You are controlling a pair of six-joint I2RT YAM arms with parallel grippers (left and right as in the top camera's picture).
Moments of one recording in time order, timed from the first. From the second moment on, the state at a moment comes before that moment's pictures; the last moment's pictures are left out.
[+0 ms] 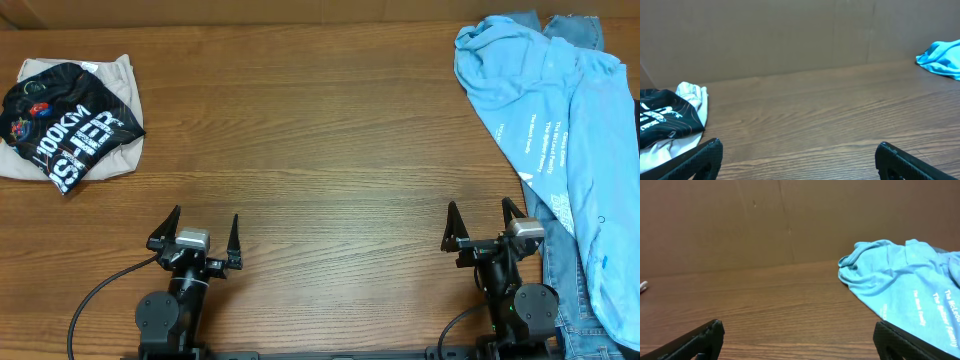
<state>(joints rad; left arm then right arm) 0.00 0.01 0.01 -0.06 0.14 0.05 0.09 0.01 0.02 -0.03 -0.02 0.15</state>
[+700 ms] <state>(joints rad) 0.00 0.01 0.01 -0.06 0.14 0.05 0.09 0.01 0.02 -0.03 -0.02 0.15</state>
